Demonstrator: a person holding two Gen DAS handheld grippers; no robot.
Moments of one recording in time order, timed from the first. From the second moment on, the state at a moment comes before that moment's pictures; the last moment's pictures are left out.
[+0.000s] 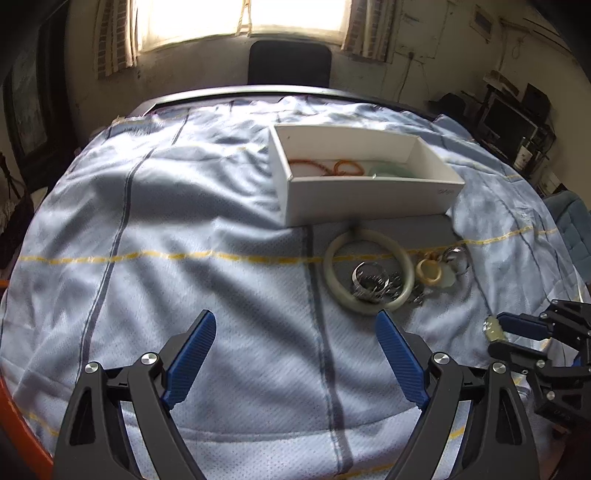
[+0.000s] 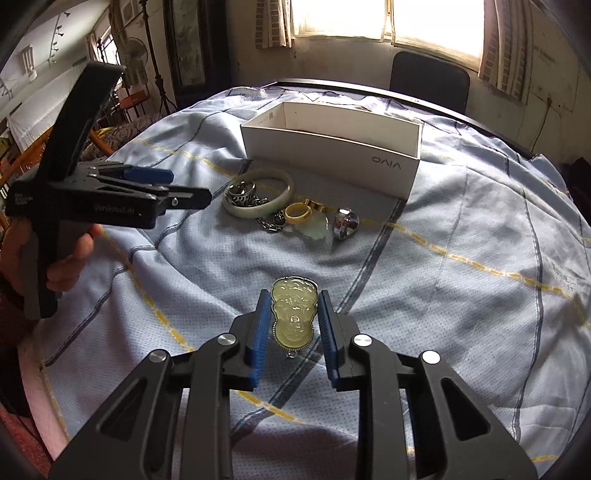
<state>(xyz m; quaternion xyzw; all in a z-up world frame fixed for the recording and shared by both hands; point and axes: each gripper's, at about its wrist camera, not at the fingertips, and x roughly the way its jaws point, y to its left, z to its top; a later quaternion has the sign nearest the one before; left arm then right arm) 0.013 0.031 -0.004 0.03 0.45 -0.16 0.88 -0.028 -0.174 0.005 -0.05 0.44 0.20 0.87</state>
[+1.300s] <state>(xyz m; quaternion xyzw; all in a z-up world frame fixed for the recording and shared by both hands) 0.022 -0.015 -0.010 0.09 0.41 -0.26 0.87 -0.024 -0.184 -0.003 -0.03 0.46 0.21 0.86</state>
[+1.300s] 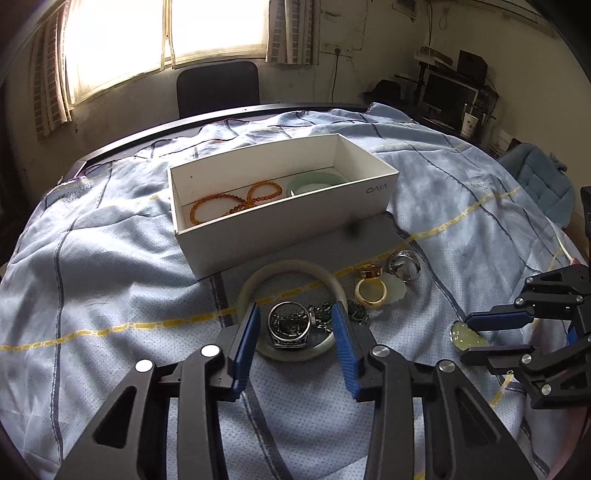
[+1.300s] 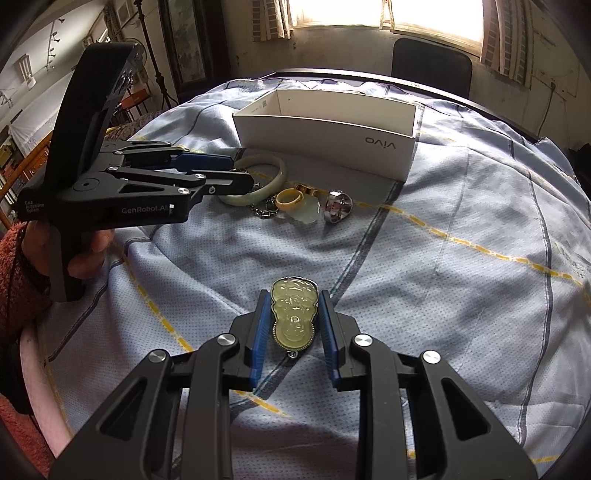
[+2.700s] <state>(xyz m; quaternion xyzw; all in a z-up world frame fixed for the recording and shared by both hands) 0.031 0.010 0.037 0.02 0.40 -0.26 0.88 -0.009 -0.189 0.012 0.00 0.45 0.17 0.88</state>
